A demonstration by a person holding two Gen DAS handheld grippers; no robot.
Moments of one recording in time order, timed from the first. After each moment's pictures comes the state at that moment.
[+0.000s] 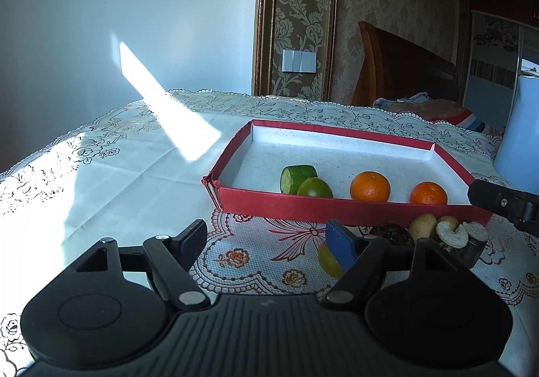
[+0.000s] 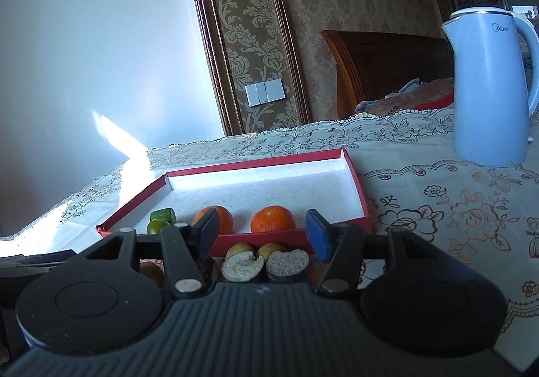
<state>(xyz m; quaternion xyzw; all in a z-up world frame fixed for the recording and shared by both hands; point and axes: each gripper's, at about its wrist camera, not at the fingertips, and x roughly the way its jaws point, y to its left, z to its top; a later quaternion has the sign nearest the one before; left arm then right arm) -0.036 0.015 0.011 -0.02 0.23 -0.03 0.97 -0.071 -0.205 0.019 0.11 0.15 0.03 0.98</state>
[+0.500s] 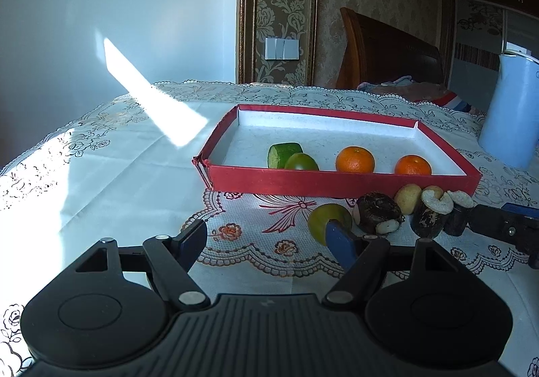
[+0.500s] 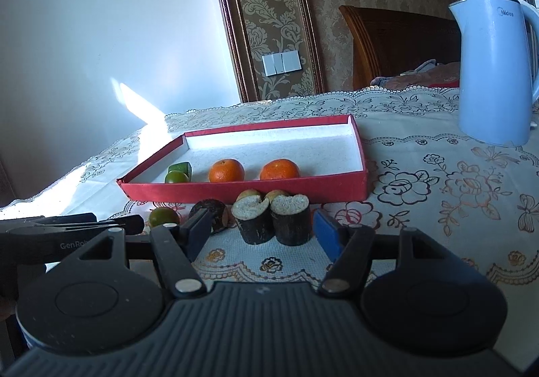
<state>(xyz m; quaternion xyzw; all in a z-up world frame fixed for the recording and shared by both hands) -0.049 0.012 0.004 0.01 0.25 -0.06 0.97 -0.096 -0.206 0.011 0.08 0.21 0.06 0.97</state>
